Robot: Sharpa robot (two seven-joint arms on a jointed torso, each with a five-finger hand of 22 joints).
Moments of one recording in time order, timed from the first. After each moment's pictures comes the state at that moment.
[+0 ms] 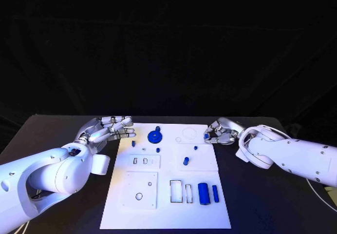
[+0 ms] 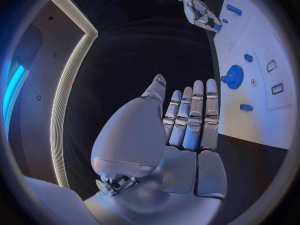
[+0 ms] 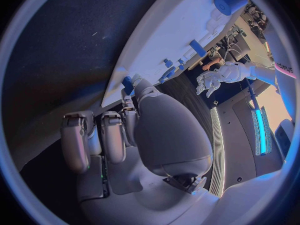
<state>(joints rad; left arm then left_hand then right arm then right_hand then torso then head) 1.20 -0.97 0.02 1.72 -0.02 -0.43 0.32 1.45 -0.02 0.03 0.13 0.05 0.94 0.21 0.14 0.07 1.03 0.16 0.12 0.07 1.09 0.12 0.17 0.16 0.17 0.95 0.23 0.30 0.11 1.24 -0.91 -0.11 1.35 -1.12 -0.37 0.06 1.46 -0.02 0.13 0.13 0.23 1.06 0.12 0.13 0.15 1.43 0.05 1.40 1.31 1.47 -0.02 1.54 1.31 0.01 1.47 0.10 1.52 1.31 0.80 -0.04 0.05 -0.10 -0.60</state>
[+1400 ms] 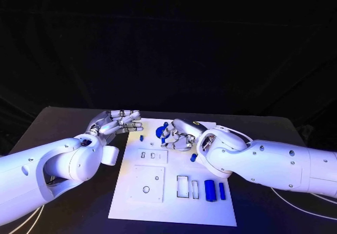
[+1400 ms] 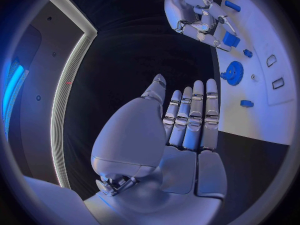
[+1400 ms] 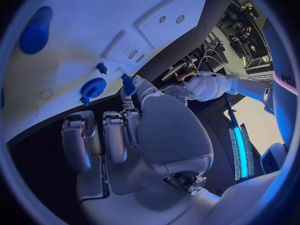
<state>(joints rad) 1.20 -0.95 0.02 1.68 -0.02 -0.42 0.31 1.45 -0.02 0.03 0.13 0.05 0.94 0.21 0.14 0.07 1.03 0.16 0.12 0.07 1.09 0.12 0.16 0.16 0.17 0.95 0.23 0.30 0.11 1.28 -0.67 -0.12 1.60 -1.34 -0.43 -0.21 1.41 -0.01 0.19 0.13 0.24 1.07 0.12 0.14 0.14 1.44 0.03 1.42 1.31 1.47 -0.03 1.54 1.31 0.01 1.46 0.08 1.56 1.31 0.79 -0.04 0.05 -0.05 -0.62</state>
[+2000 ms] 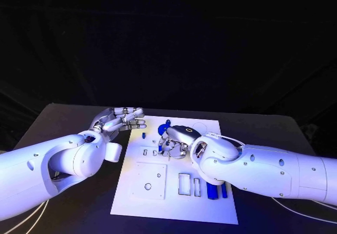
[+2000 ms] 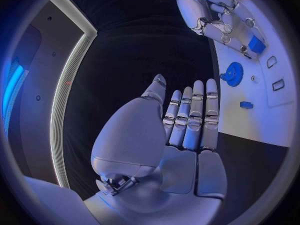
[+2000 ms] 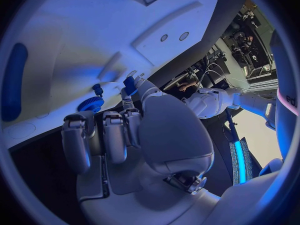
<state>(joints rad) 1.20 -0.95 0.02 1.68 -0.02 -0.42 0.31 1.45 -0.02 0.03 0.13 0.05 0.94 0.21 0.14 0.07 1.03 0.16 0.12 0.07 1.09 0.12 0.16 0.16 0.17 0.95 0.23 0.30 0.11 1.24 -0.60 -0.13 1.58 -1.47 -0.39 -0.30 1.39 -0.02 0.19 0.13 0.25 1.07 0.12 0.15 0.15 1.45 0.03 1.41 1.31 1.47 -0.03 1.54 1.31 0.01 1.46 0.08 1.56 1.31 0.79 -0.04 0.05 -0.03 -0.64</state>
